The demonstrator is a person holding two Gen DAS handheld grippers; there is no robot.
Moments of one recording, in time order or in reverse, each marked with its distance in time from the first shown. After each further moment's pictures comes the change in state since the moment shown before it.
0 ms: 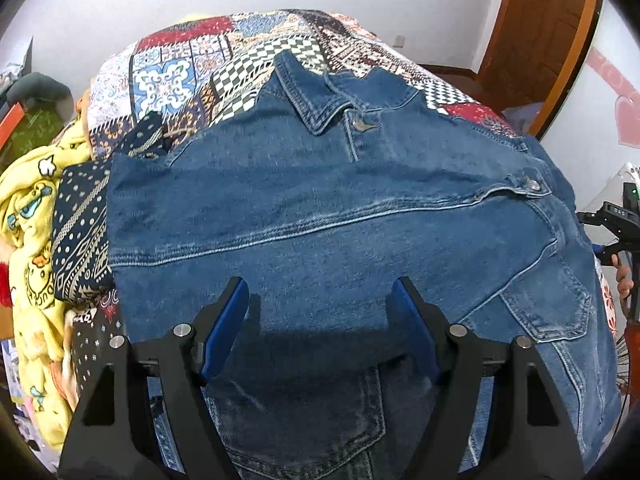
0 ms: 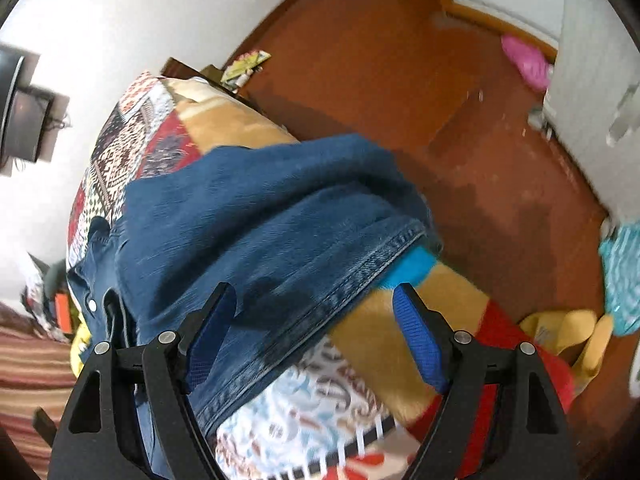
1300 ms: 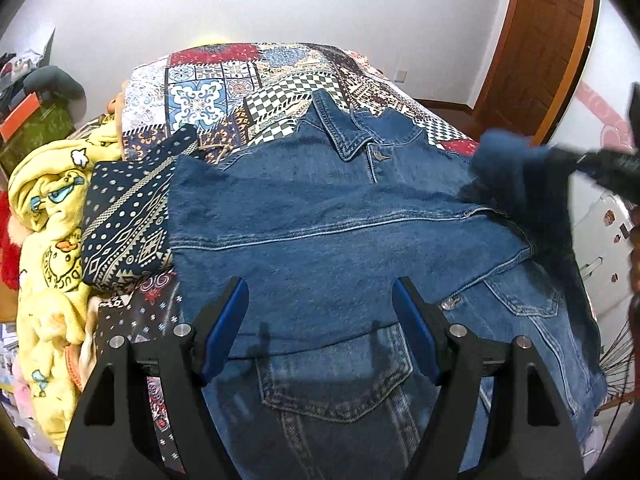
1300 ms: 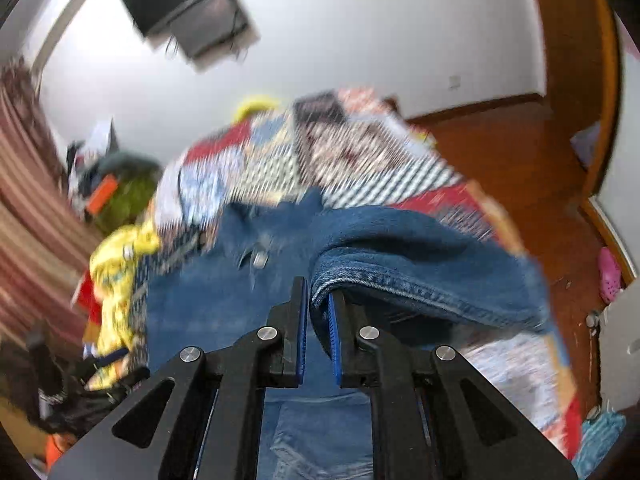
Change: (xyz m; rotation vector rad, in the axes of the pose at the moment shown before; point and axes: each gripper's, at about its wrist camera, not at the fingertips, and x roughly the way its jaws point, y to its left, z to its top) left arm -0.066 0.039 -0.032 -0.044 -0.124 -0.036; right arm -0.054 0.260 -0.120 -0.679 -0.205 0.104
